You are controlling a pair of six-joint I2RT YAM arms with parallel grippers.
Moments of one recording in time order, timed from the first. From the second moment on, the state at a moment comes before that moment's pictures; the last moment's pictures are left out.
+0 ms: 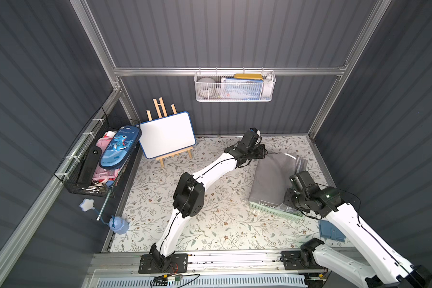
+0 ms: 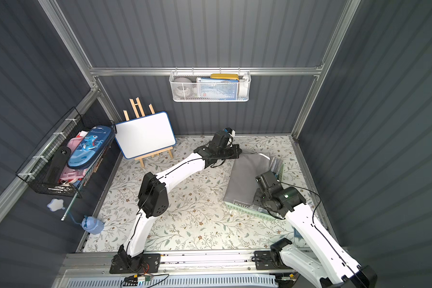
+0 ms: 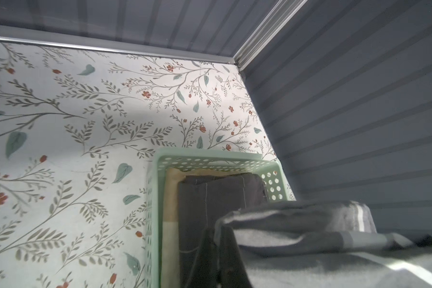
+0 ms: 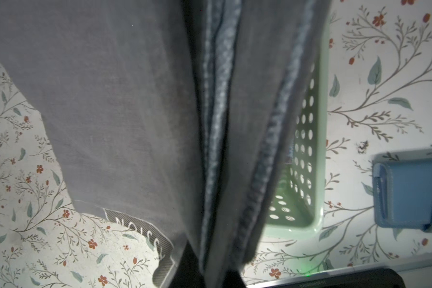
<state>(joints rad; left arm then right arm) -0.81 2.34 2.19 -0.38 0.18 -0.58 0.39 0.94 0.90 -1.10 0.15 0.77</state>
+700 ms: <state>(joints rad) -0.80 2.58 2.43 -0.42 0.25 -0.56 0.14 1.18 0.81 -0.95 0.01 0.68</state>
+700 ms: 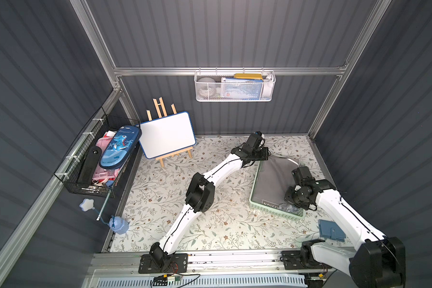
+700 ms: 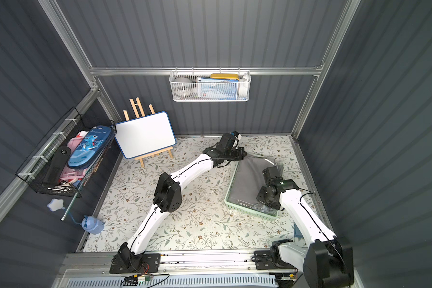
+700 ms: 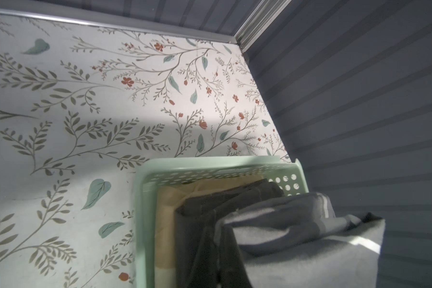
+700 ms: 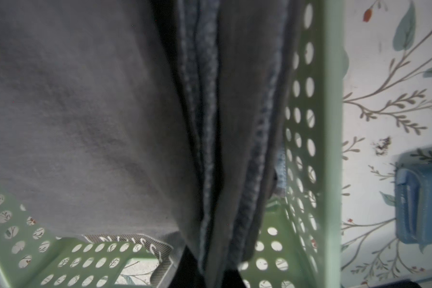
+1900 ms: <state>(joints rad) -0.80 1.85 1.36 0.14 0.11 -0.58 0.10 1.14 0.96 -0.87 0.03 0.68</state>
